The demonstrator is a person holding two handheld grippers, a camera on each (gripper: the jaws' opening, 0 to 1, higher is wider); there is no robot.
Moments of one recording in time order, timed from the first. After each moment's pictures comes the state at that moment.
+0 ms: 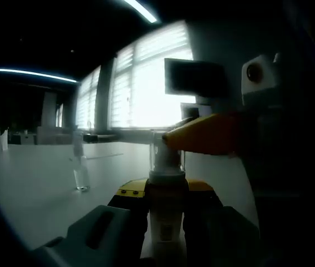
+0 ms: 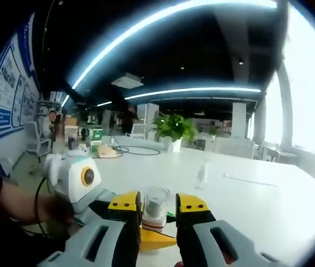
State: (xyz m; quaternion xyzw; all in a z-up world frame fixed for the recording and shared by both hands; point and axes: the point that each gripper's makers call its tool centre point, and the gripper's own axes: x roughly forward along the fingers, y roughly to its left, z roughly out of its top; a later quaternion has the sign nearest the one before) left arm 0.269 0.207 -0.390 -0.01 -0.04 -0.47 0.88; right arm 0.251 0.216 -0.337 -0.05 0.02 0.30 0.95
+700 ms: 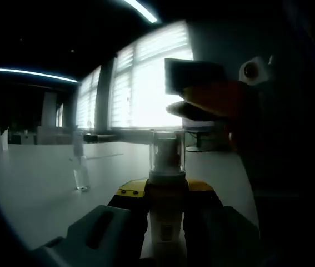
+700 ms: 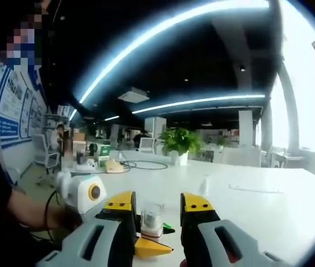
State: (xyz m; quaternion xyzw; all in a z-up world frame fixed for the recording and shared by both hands) left arm 0.269 0.207 -0.390 -0.01 -0.04 -0.47 0.88; right arm 0.244 0.207 -0.309 -0.02 -0.02 0.33 0.94
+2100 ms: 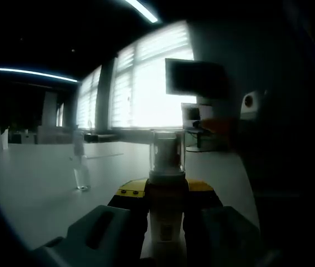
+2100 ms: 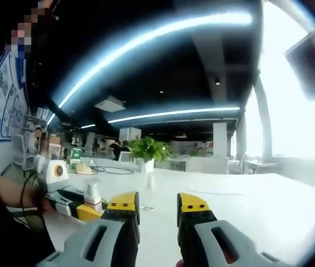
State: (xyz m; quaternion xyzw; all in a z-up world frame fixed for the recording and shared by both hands) left arm 0.270 0.208 -0.390 -0.01 -0.03 -0.47 0.88; right arm 0.254 0.082 -0.325 -0.01 -0.07 0.23 0.97
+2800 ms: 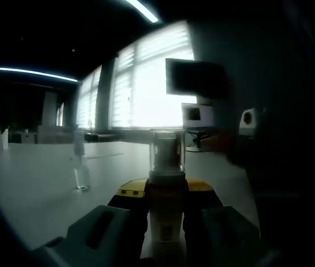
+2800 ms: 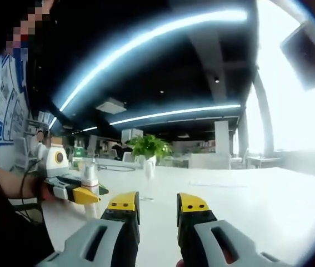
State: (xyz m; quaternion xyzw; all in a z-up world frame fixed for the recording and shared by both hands) left arm 0.270 0.208 -0.390 -0.01 -0.03 -0.47 0.88; right arm 0.258 0.072 -0.361 0.00 -0.07 0.25 0.97
